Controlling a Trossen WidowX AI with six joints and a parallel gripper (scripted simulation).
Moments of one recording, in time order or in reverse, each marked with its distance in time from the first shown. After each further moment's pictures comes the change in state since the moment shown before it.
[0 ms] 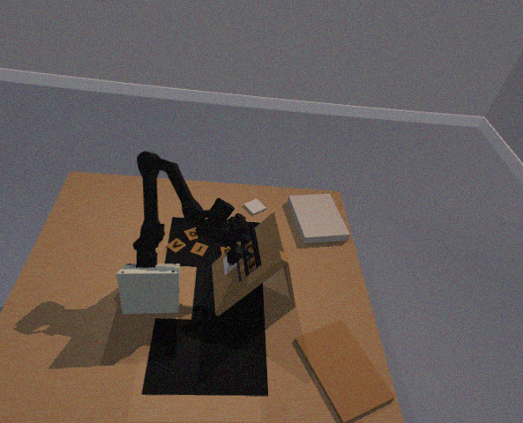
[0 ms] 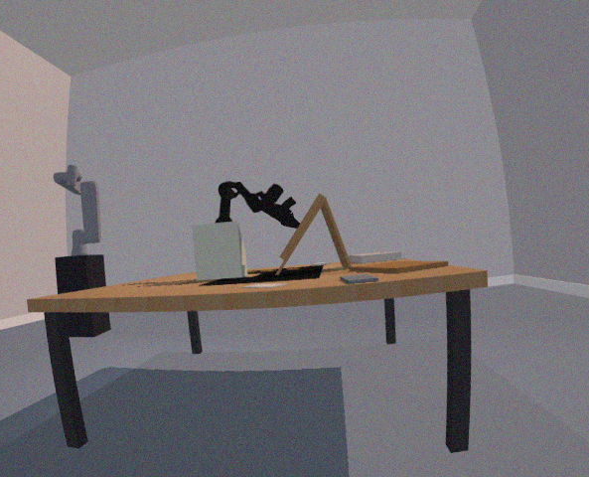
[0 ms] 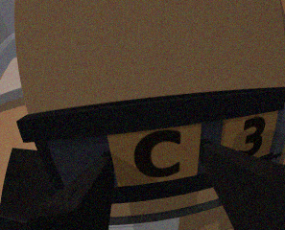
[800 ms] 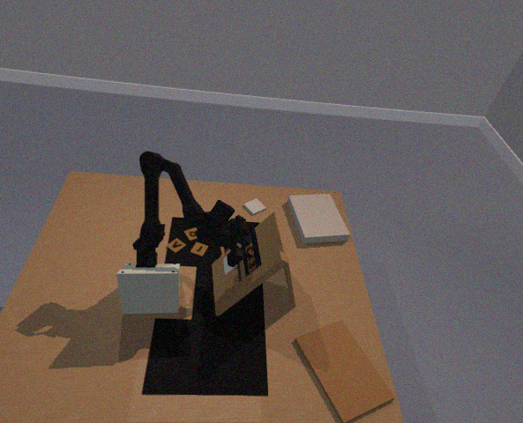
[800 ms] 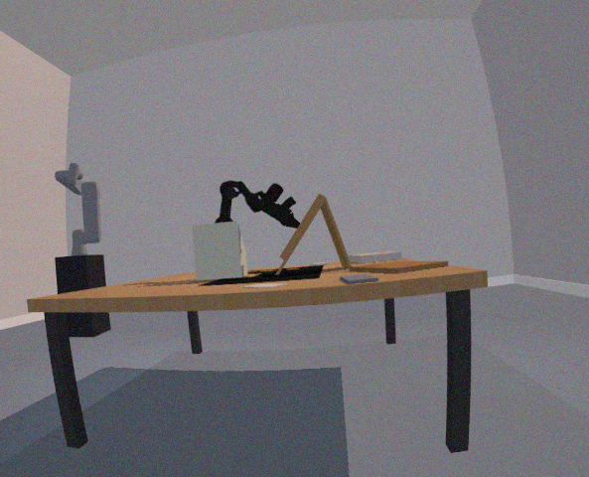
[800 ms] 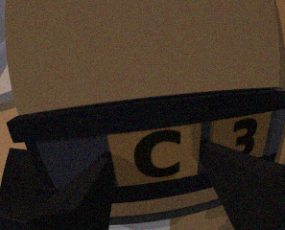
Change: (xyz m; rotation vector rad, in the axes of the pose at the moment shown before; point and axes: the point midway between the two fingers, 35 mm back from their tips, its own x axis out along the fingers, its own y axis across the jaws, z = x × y) arm 0.000 -0.010 0.000 0.000 0.000 0.000
